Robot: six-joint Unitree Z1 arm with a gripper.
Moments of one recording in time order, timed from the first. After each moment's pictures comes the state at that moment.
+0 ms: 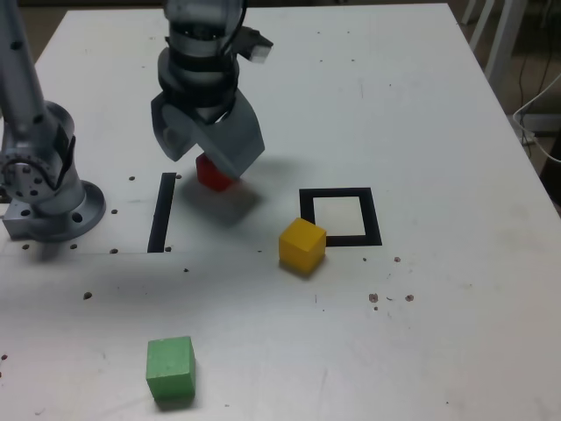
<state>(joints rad) 0.07 1.66 -0.92 1.01 0.24 0.60</state>
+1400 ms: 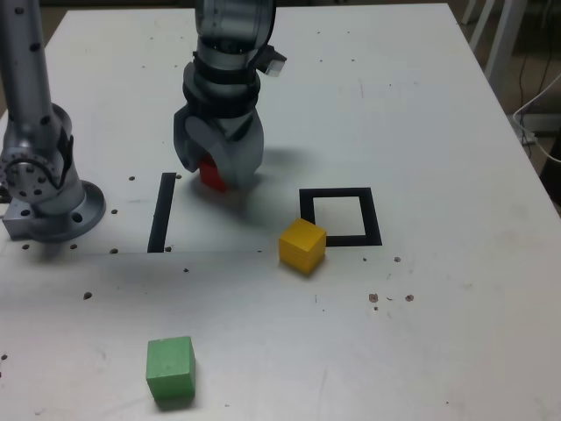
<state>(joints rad) 0.13 1.77 -0.93 0.94 0.21 0.61</state>
